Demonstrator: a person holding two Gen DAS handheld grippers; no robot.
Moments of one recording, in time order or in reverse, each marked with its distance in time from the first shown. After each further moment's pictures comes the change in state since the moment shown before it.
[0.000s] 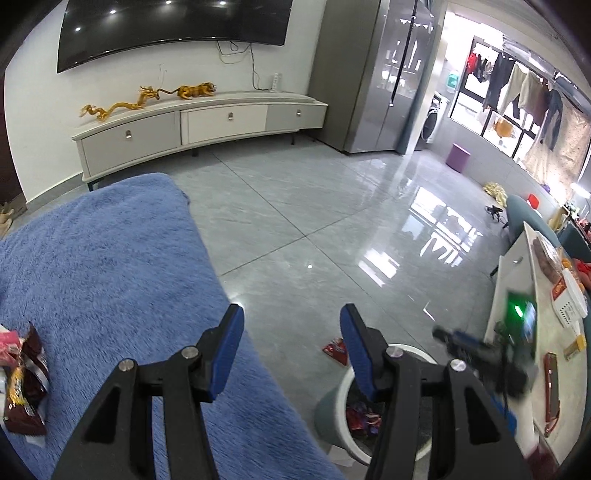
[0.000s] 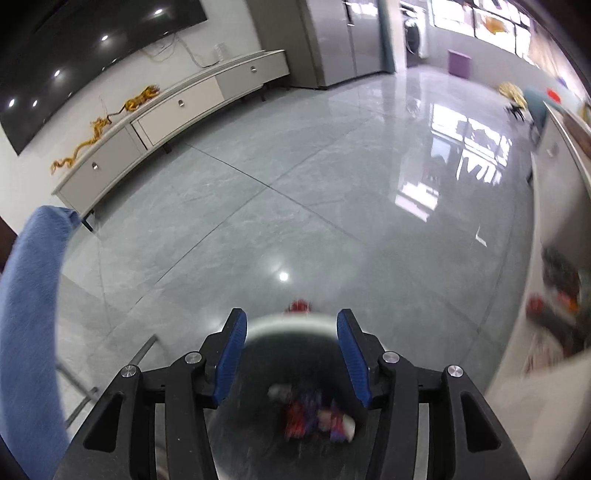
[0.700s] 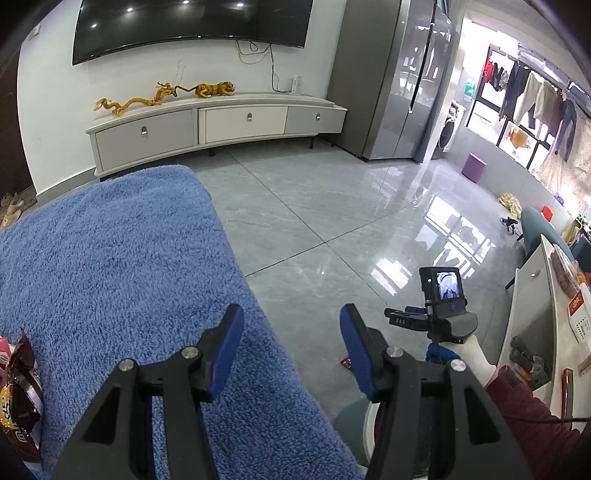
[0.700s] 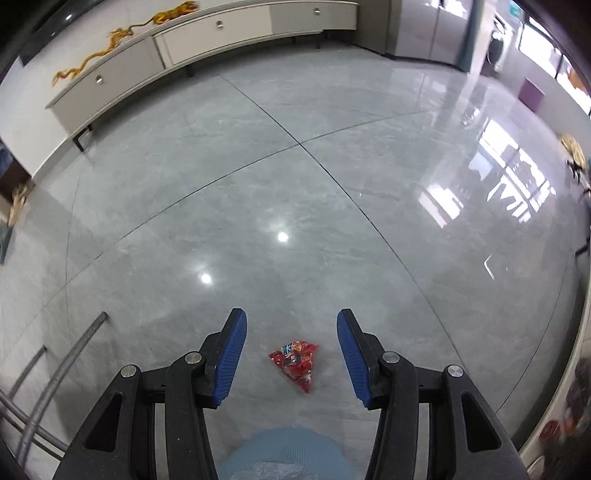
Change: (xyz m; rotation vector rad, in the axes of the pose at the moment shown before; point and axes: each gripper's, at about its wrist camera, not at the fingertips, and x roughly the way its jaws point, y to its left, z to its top) left arm 0.035 0.026 0.001 -0.040 -0.027 0.039; right arm 0.202 0.026 0.056 -0.274 0.190 -0.005
